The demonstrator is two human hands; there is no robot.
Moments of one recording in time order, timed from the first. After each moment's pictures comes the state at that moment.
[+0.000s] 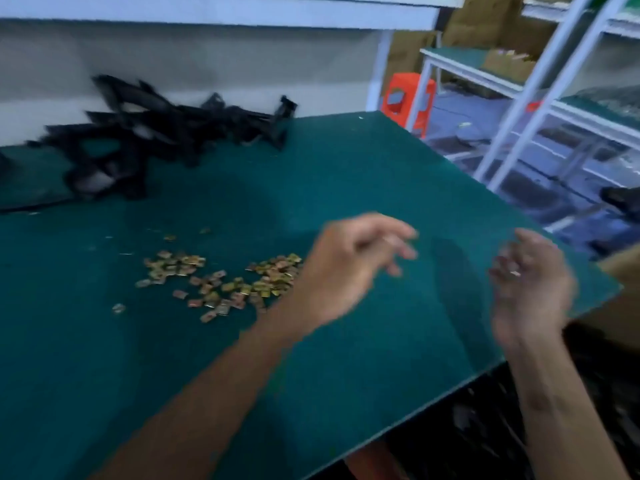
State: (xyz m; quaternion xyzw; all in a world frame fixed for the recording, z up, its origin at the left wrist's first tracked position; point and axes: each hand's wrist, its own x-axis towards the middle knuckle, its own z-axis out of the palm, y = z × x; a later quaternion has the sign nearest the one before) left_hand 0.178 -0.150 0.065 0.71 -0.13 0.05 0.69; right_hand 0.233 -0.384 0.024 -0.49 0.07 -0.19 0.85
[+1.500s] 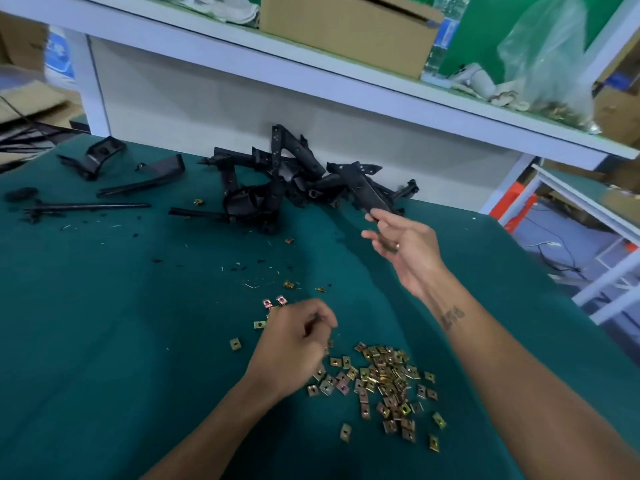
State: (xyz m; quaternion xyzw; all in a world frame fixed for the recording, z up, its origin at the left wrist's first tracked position) left_hand 0.151 0.035 -0.031 0.77 0.09 0.23 0.59; right_hand 0.350 -0.061 0.069 -0.65 -0.16 0.19 0.72
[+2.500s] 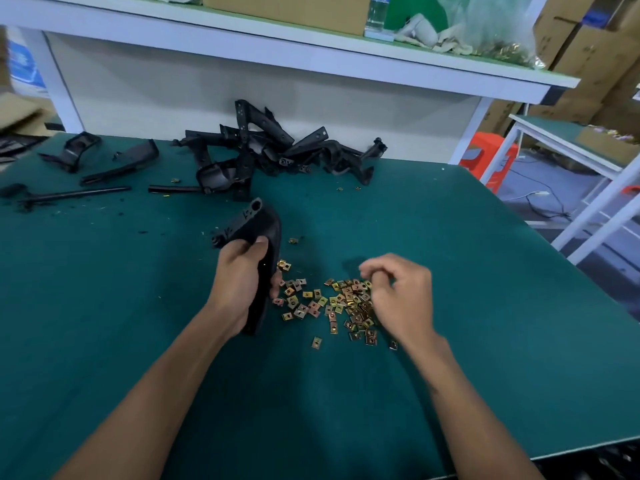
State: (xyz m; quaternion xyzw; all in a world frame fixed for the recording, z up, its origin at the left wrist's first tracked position) left_hand 0.125 0.034 0.002 0.56 0.23 0.24 0.76; right_hand 0.235 -0.177 0.001 -0.80 -0.32 -0.17 0.47
